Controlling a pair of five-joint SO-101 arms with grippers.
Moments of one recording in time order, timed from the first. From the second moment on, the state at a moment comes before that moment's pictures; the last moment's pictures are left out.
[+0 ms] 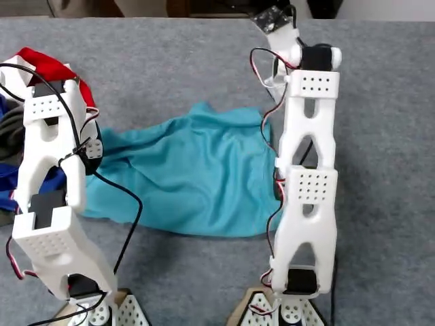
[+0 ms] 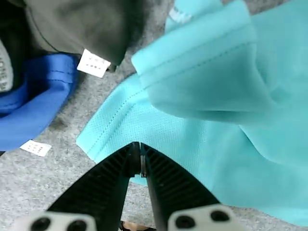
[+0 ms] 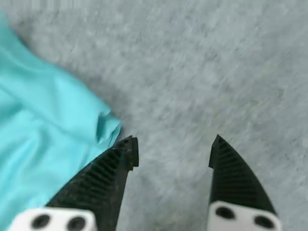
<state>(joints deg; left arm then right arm) -15.6 17.4 -7.0 93.4 -3.9 -0.8 57.2 -80.4 97.5 22.6</state>
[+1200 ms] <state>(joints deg) -15.6 21.7 -6.9 93.2 -3.9 -9.8 74.6 -92.1 99.1 14.3</state>
